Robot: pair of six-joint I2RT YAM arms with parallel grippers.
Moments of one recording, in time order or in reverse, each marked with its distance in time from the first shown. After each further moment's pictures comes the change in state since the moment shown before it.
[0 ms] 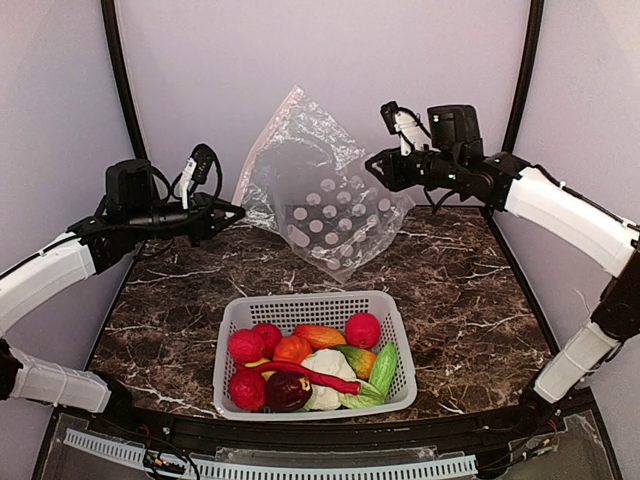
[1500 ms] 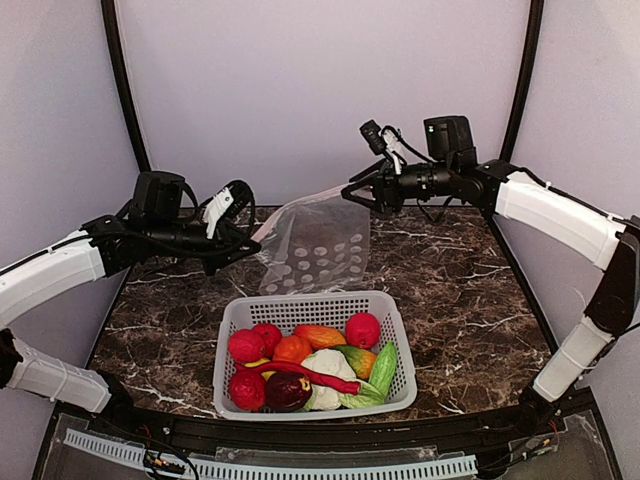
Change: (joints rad) left arm -0.181 0.047 0.040 -0.257 -0.215 0.308; right arm -0.060 0.068 -0.045 0.047 -0.589 -0.191
